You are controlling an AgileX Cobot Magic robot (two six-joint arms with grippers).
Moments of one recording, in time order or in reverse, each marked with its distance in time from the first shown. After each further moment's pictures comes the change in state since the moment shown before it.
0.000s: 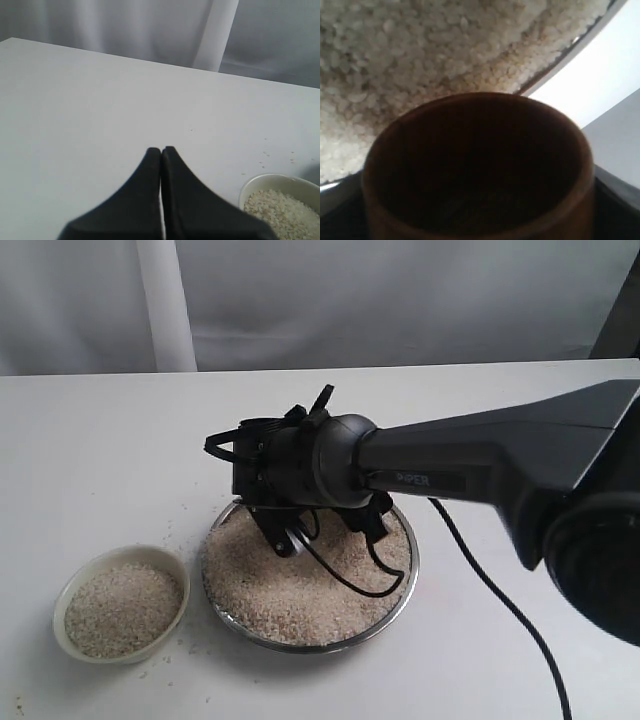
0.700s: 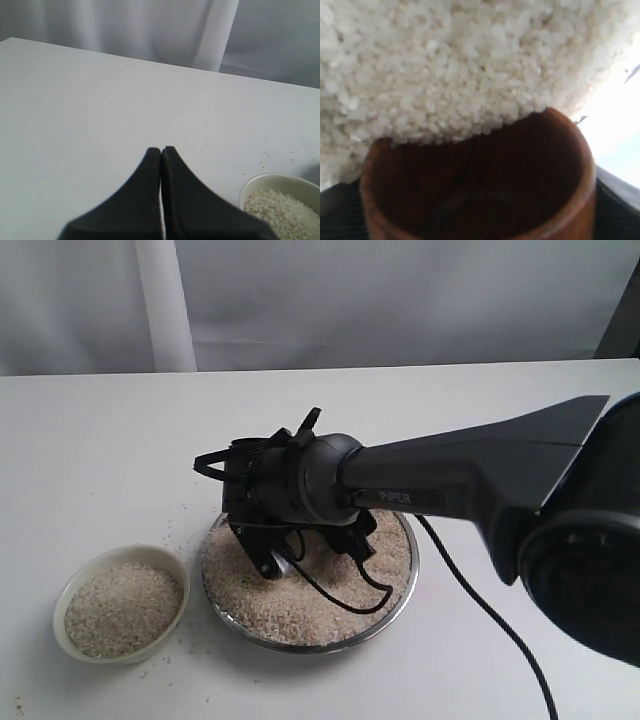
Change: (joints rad) left arm 0.000 0.000 0.000 0.000 0.000 0.000; right arm 0.023 0.030 0.000 0.060 -0.058 -0.010
